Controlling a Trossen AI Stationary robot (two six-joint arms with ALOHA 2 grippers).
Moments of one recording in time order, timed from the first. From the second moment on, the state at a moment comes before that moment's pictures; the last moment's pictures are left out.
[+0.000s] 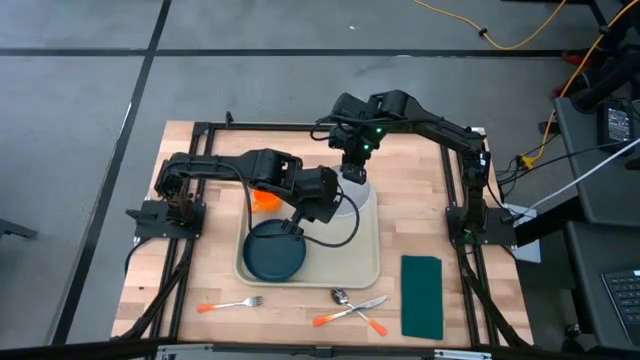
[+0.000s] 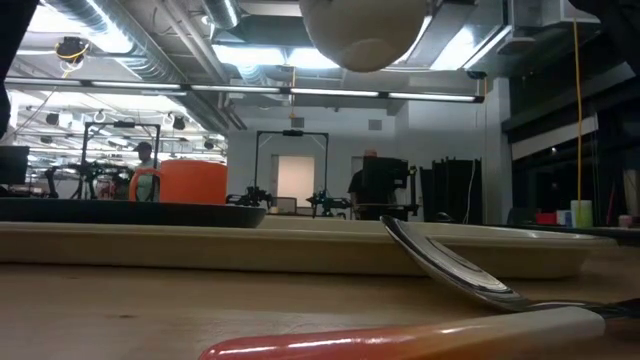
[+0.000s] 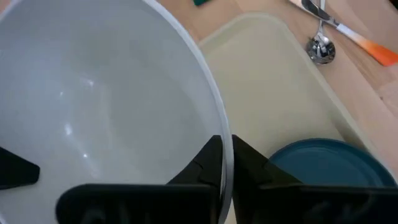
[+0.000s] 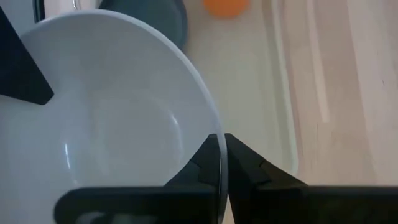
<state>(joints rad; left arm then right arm) -0.09 1.86 2.09 -1.28 -0.04 0.46 -0.29 1.96 2.25 -1.50 -0.30 -0.07</state>
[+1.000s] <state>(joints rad) -0.09 1.79 2.09 -1.40 -0.13 0.23 -0.14 1.30 1.98 -1.51 0.54 0.30</state>
